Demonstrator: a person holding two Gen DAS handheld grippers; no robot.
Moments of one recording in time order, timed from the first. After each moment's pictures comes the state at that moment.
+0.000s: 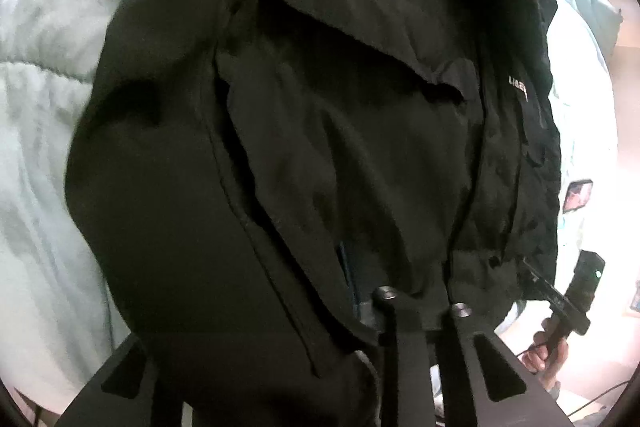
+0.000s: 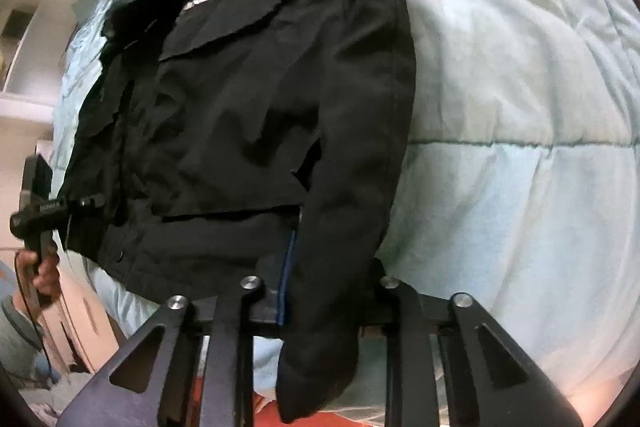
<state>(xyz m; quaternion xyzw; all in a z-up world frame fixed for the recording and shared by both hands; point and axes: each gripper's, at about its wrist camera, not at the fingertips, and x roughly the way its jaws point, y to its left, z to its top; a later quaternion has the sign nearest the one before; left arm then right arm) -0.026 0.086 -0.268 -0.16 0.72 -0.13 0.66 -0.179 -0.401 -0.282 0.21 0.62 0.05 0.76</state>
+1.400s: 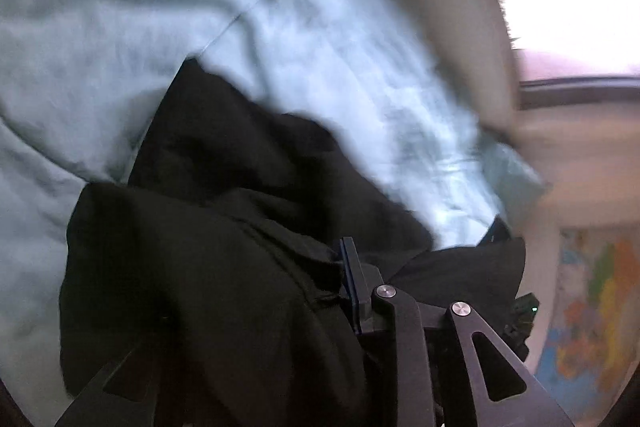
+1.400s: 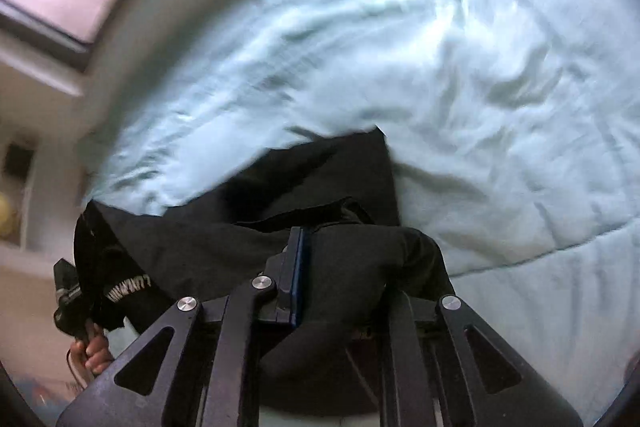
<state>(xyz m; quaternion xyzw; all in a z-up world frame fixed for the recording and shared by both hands) 0.333 0.065 -0.199 -0.37 0.59 -0.17 0.70 0.224 -0.481 -0.161 0.29 0.52 -0.01 0.80</state>
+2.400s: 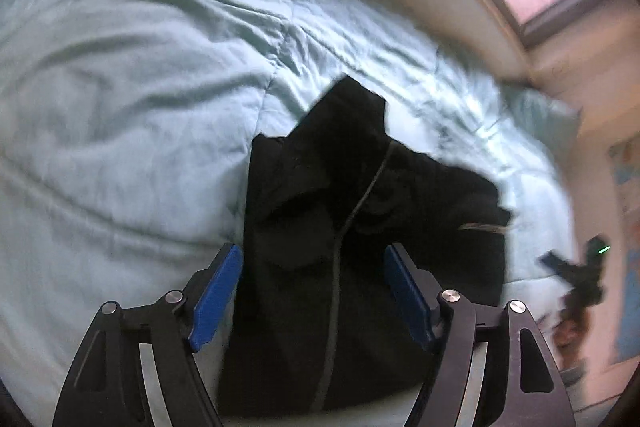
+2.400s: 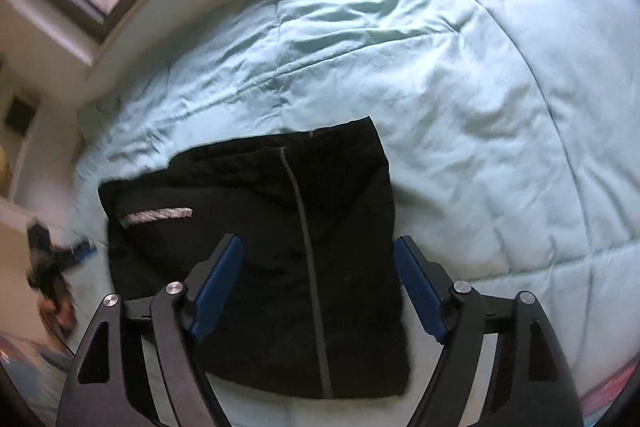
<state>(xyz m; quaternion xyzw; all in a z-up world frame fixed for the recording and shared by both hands) 0.331 0.086 -0.141 -0.16 0.55 -0.18 0.80 0.187 -0.497 -0.120 0.19 0.50 0.02 0.85</state>
